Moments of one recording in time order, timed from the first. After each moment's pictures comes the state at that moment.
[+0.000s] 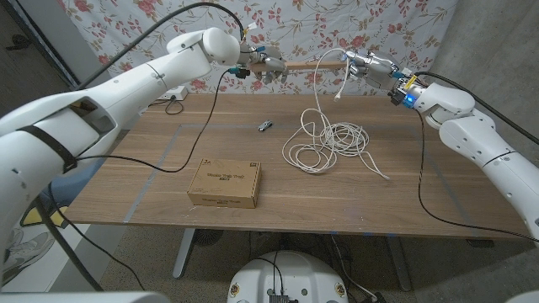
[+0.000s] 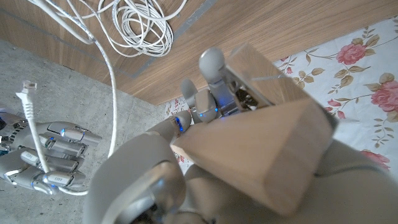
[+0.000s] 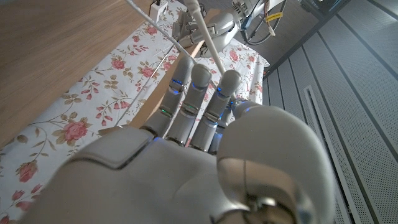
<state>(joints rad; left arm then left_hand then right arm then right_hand) -0.09 0.63 1.03 -1.43 0.07 0.16 -0.49 0.49 0.13 0.81 0.15 0.45 0.59 0.11 1.05 0.73 0.96 -0.09 1.56 1.24 1.37 -0.17 0.93 0.99 0.67 -0.04 1.55 0.25 -0.66 -0.78 -0.28 -1.56 0.82 0.17 0.55 0.96 0.18 0.41 0.12 0.25 0.56 -0.03 0.84 0.72 0.97 -0.19 1.11 1.03 0.90 -0.12 1.20 1.24 0.40 -0.04 1.30 0.19</state>
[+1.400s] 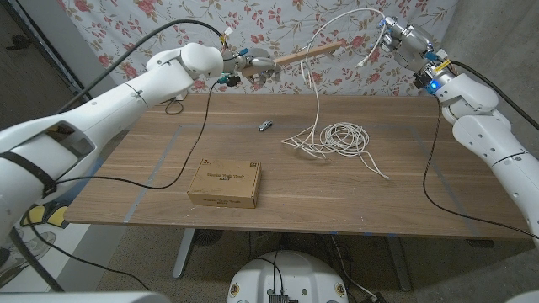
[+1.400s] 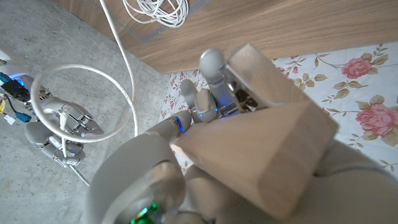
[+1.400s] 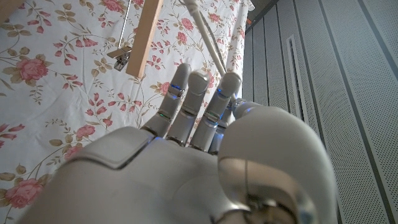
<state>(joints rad) 0.07 0.76 0.91 -1.56 -0.13 0.16 -0.34 0.48 0.12 0.81 0.15 0.45 0.60 0.11 1.06 0.72 0.96 -0.09 1.56 1.24 1.36 -0.17 0.93 0.98 0.67 -0.04 1.55 0.25 -0.71 -0.77 -0.15 -1.54 0.92 0.28 0.46 0.94 0.18 0.42 0.13 0.25 0.56 -0.05 0.84 0.70 0.98 -0.20 1.10 1.10 0.83 -0.10 1.33 1.24 0.29 -0.04 1.34 0.19</state>
